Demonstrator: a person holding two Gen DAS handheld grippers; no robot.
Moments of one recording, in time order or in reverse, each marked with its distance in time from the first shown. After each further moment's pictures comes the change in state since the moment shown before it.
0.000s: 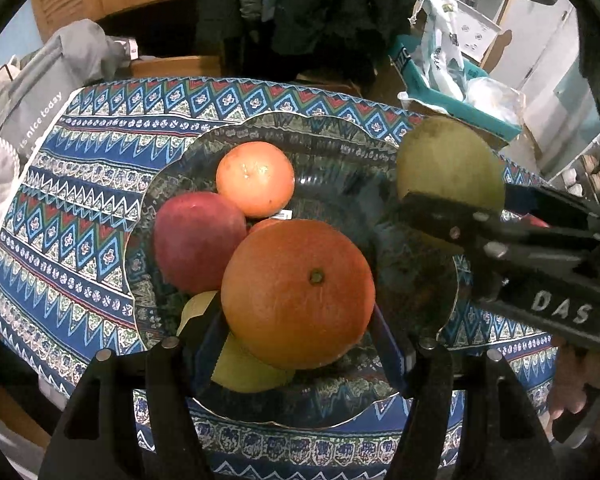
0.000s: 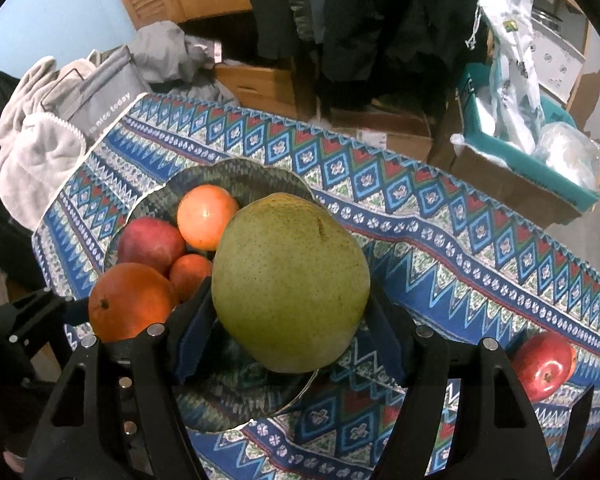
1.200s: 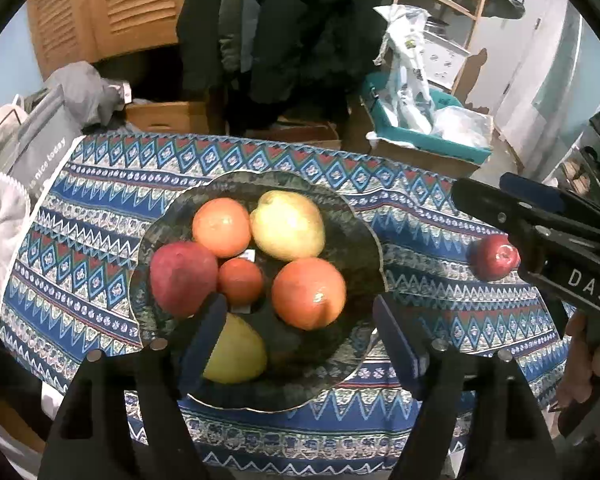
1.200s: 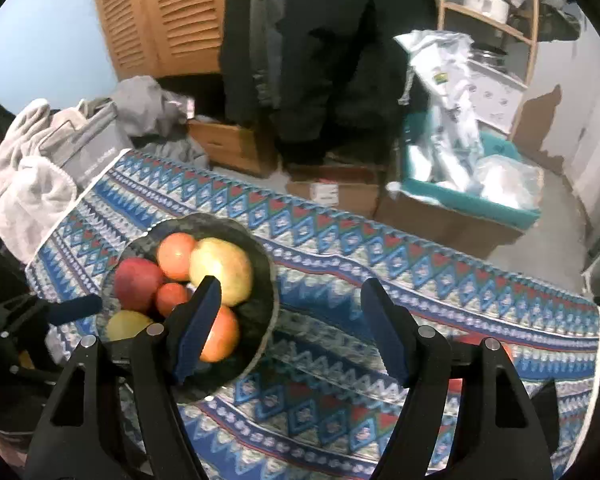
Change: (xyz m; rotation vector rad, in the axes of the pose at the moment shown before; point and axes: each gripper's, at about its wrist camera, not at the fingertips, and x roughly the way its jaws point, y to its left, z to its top) left arm -0.053 -0.029 0.005 0.049 -0.136 -0.026; right arm -0.088 -0.020 -0.010 0.028 -0.200 -0.143
